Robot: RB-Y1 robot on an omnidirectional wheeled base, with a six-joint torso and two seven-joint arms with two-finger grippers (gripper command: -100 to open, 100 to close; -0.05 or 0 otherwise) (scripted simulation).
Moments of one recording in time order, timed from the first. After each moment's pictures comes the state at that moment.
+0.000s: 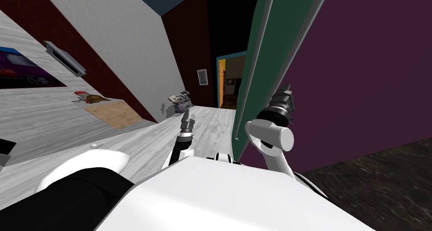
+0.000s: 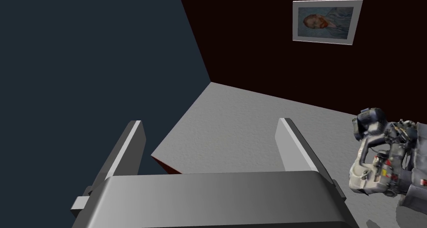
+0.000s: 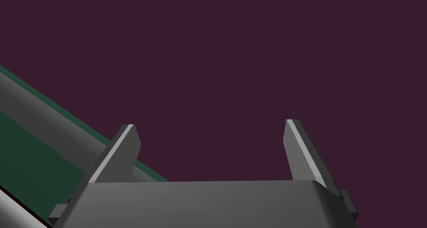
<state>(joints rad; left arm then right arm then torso) 0.55 0.03 -0.04 -2.27 -0.04 -0.44 -0.03 -0.29 -0.22 0.38 -2.41 -1.79 -1.36 -0.16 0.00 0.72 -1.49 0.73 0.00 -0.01</state>
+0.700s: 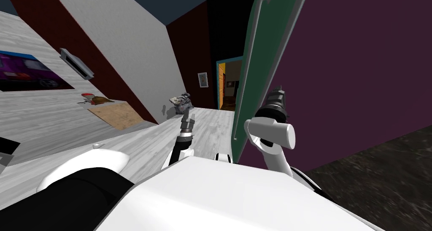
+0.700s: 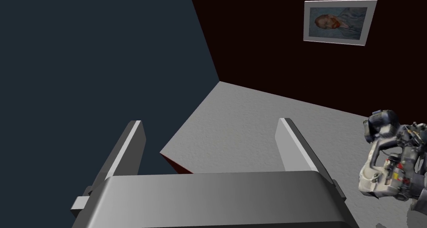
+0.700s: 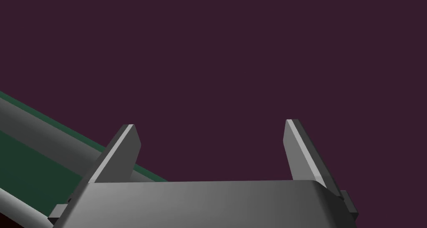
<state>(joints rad) 0.55 0.03 -0.04 -2.27 -0.04 -0.44 -0.03 -0.35 -0.21 0.39 -2.43 -1.95 -1.42 -0.16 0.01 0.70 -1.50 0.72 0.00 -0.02</state>
